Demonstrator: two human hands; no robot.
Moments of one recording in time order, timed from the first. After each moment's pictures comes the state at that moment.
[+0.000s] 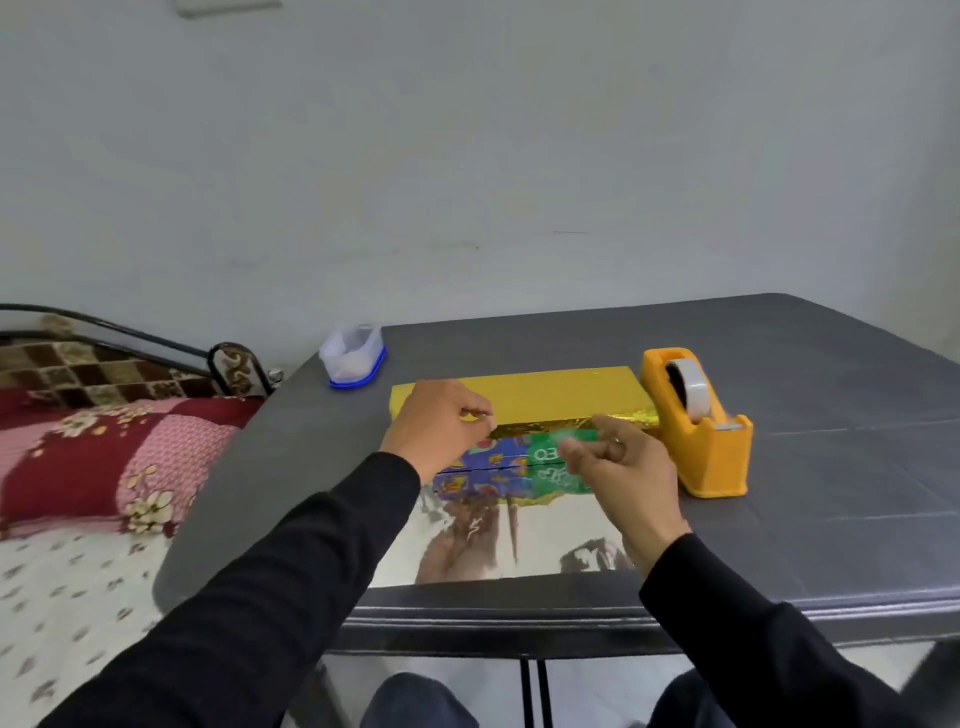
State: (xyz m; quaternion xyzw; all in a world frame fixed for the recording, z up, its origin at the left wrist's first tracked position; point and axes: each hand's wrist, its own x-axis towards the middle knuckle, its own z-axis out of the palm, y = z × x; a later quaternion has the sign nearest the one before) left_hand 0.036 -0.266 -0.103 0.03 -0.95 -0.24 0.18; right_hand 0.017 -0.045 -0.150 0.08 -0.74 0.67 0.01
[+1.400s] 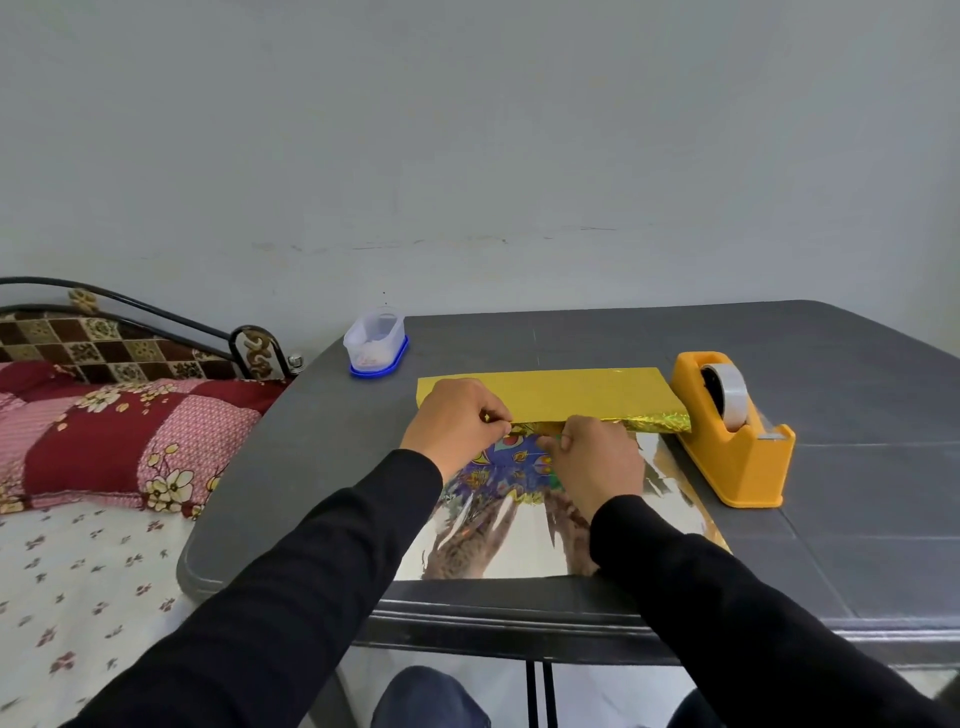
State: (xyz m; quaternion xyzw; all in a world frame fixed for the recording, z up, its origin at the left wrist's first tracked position) left_hand 0.035 -0.281 -0.112 0.05 -0.96 -0.23 0.17; right_hand -0.015 -0.114 -0.156 0.13 -0.95 0.25 0.10
